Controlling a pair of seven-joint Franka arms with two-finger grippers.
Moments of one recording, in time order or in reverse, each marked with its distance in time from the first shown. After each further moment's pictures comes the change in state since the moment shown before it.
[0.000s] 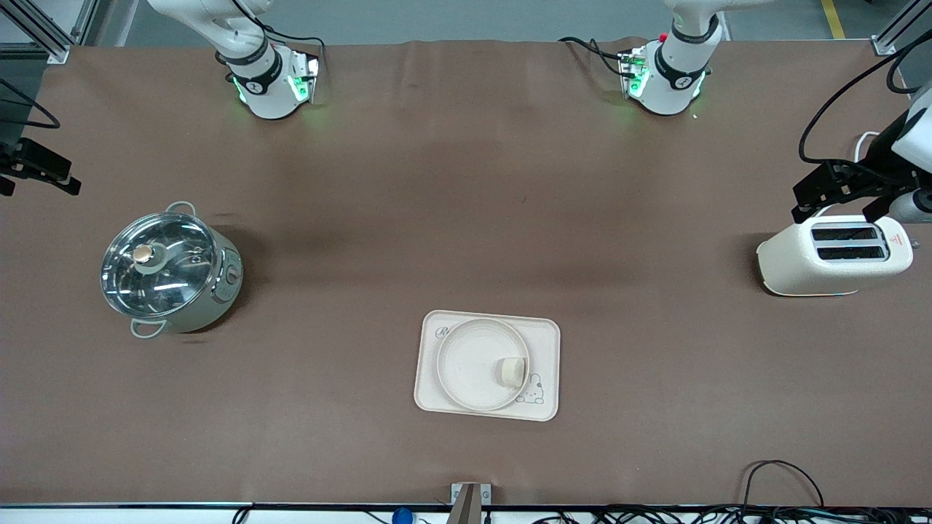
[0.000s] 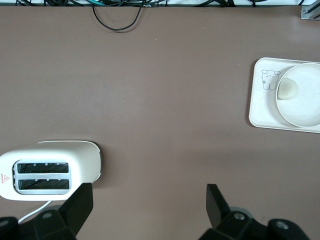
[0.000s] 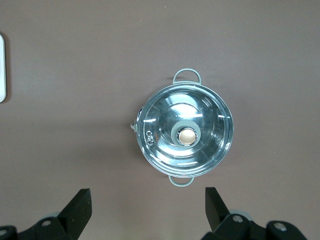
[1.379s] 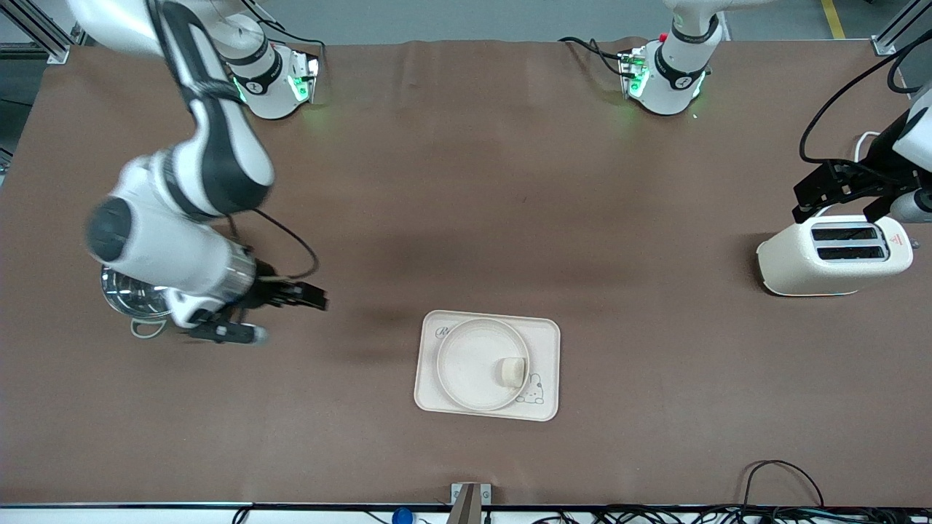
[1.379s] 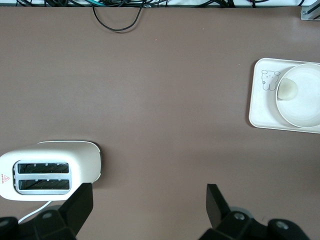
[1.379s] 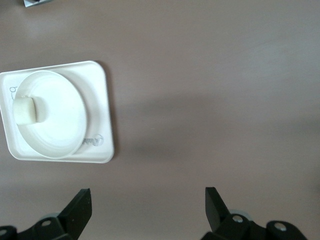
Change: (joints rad) left arm 0.000 0.000 0.000 0.002 0.000 0.000 0.000; right arm 0.386 0.490 0.016 -0.002 0.378 0.550 0.398
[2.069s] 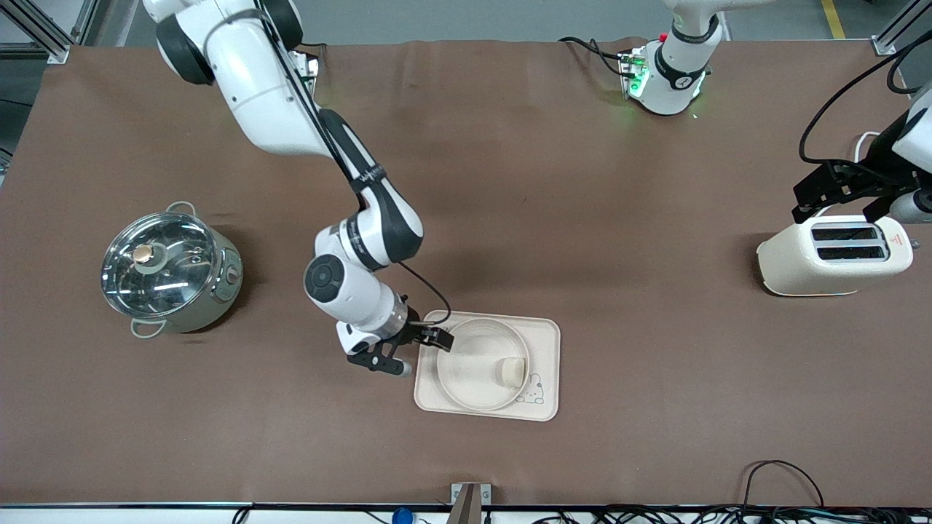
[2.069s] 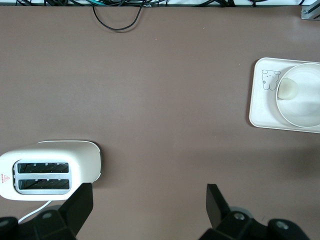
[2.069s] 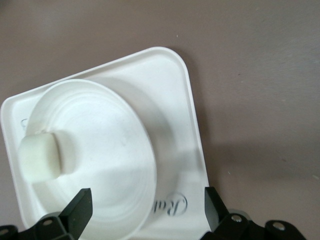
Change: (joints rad) left arm 0.000 0.000 0.000 -0.001 0.000 0.000 0.000; right arm 0.152 0.477 0.064 0.332 0.060 0.358 0.237
